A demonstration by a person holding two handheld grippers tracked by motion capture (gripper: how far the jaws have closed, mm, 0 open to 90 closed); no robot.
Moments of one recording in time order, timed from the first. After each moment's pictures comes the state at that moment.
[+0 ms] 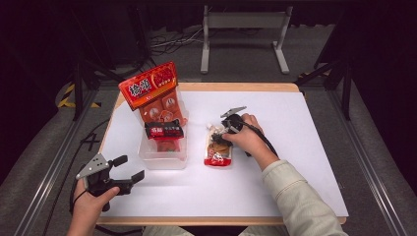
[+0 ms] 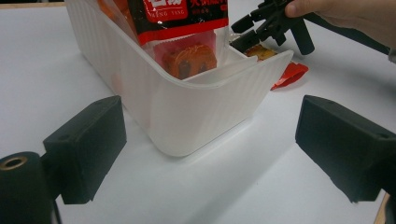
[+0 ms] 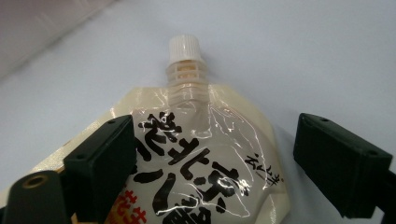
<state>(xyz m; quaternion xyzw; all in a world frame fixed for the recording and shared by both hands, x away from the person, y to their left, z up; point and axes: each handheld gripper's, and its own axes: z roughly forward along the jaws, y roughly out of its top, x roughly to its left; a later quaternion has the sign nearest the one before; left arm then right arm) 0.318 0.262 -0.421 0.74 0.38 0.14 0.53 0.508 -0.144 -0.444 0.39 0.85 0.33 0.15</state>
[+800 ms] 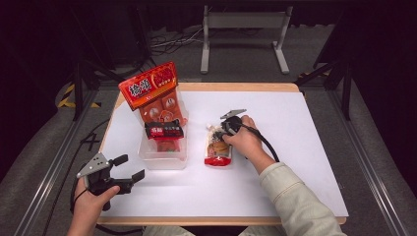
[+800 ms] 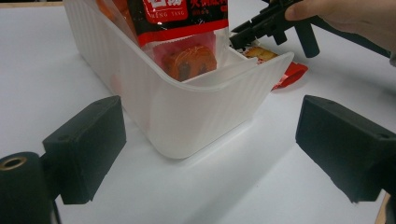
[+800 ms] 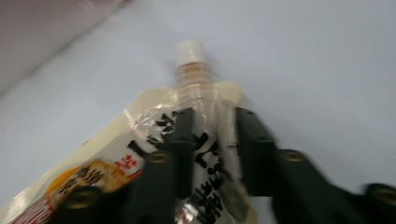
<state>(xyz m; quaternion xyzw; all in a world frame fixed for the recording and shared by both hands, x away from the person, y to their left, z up) 0.320 0.262 -0.421 0.74 0.38 0.14 0.53 0.495 -0.139 -0.438 0.41 0.84 0.33 0.17</state>
